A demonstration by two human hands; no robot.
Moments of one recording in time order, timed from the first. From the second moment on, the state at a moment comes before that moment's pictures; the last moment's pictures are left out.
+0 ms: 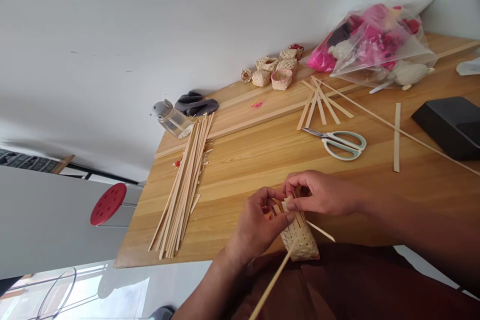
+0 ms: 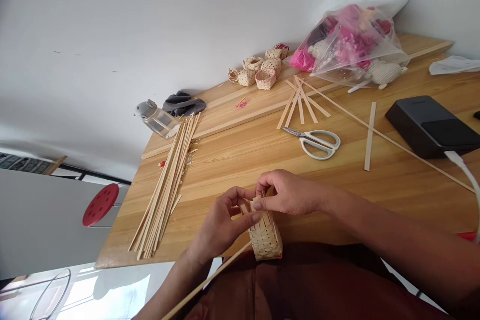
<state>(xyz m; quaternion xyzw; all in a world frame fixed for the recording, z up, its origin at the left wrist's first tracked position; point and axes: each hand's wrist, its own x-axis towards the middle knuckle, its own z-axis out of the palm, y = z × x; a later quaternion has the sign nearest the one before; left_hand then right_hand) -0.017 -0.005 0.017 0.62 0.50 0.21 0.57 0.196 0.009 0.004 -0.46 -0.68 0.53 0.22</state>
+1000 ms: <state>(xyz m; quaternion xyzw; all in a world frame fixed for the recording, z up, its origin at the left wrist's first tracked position) -0.025 -0.005 0.028 0.70 0.48 0.13 0.52 0.195 0.003 -0.010 -0.43 -0.66 0.55 0.28</state>
